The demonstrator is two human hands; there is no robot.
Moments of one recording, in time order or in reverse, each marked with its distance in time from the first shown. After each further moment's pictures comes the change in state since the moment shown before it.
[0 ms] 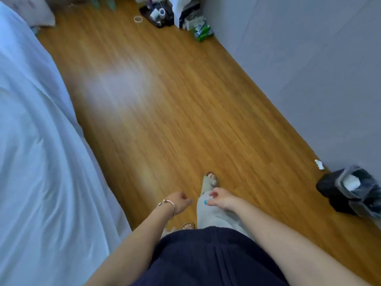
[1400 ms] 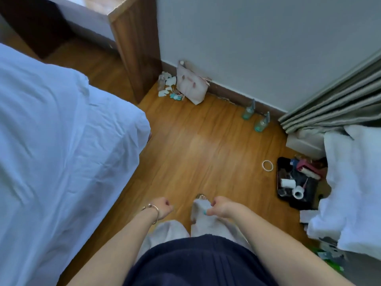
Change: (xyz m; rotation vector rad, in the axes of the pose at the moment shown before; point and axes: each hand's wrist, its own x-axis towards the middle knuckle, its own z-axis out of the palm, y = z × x) left_hand 0.387 -0.114 -1.066 -0.804 0.411 -0.421; right_hand 0.469 -1.133 -0.543 -0.998 -0.231 -0.333
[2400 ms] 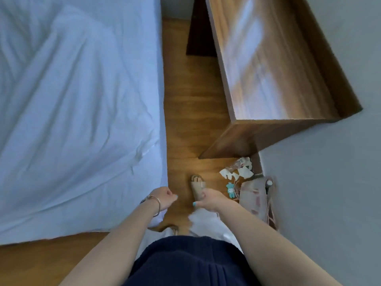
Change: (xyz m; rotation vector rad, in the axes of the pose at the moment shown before) left_hand 0.249 0.016 -0.456 -1.034 0.365 -0.363; right_hand 0.239 -0.556 -0.385 -1.015 -0.077 -0.411
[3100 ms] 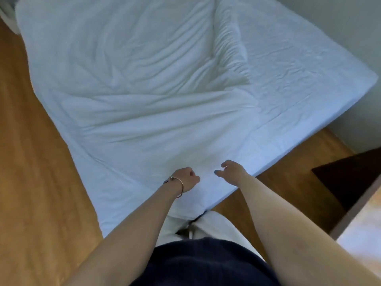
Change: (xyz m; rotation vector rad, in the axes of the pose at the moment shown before) left_hand 0.039 0.043 -0.236 -0.843 0.643 -0.328; right_hand 0.125 -0.362 -0.246 -0.692 0.017 -0.631
